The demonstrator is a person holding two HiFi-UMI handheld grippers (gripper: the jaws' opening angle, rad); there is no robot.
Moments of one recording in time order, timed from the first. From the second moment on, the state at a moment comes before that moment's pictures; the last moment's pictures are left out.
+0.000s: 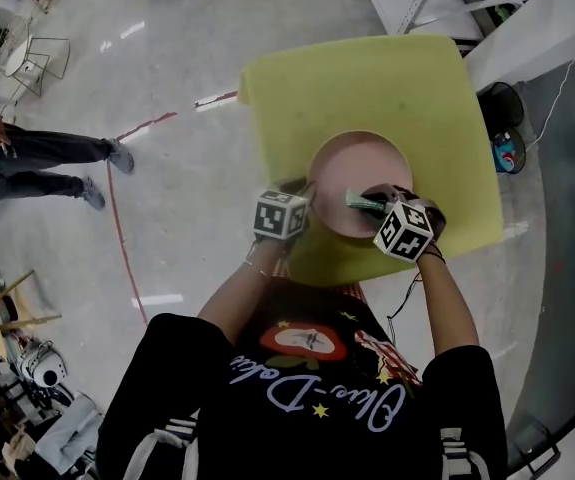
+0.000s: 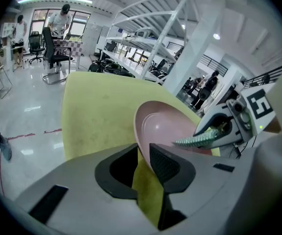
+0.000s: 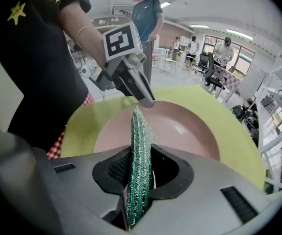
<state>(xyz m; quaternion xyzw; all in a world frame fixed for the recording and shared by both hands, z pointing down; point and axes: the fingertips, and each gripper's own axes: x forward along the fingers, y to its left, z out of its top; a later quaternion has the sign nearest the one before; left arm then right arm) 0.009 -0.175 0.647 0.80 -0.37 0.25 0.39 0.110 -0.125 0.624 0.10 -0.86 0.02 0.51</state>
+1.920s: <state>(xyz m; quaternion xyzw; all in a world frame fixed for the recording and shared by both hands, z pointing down) 0.006 -0.176 0.650 0.81 -0.38 0.27 0.37 0.138 -0.156 0.654 0.17 -0.80 0.04 0.57</state>
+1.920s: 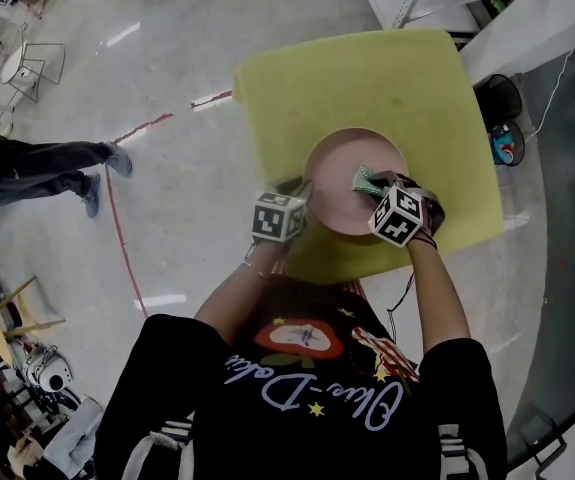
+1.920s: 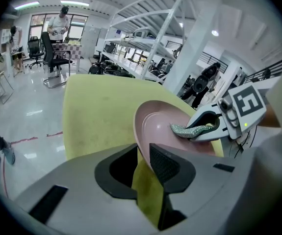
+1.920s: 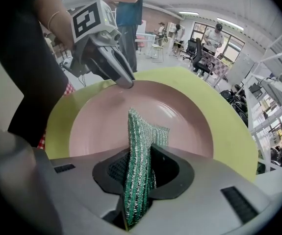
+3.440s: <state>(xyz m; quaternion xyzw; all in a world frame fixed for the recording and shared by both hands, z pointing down) 0.011 -0.180 0.648 0.80 -0.41 0.26 0.36 0.100 -0.101 0.635 0.20 -0.85 0.14 0.46</state>
